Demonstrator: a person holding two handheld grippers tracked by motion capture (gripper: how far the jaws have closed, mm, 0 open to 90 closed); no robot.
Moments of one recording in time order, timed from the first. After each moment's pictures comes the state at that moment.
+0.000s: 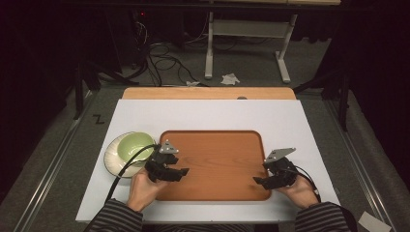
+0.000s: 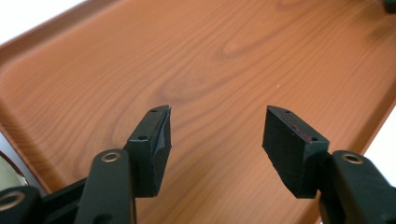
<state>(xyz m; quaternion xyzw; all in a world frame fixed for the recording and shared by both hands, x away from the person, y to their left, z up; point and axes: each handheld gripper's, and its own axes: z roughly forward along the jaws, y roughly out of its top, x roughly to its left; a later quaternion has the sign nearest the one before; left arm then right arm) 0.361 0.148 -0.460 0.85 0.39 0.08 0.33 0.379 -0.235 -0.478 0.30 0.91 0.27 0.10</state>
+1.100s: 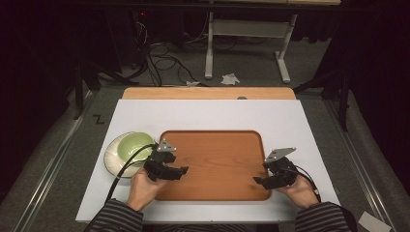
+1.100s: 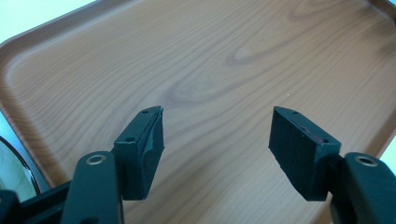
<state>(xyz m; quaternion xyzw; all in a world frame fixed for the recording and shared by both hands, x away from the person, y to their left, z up) 0.362 0.152 -0.461 0.83 0.42 0.08 0.35 0.380 -0.236 -0.478 0.30 0.91 0.26 0.10</state>
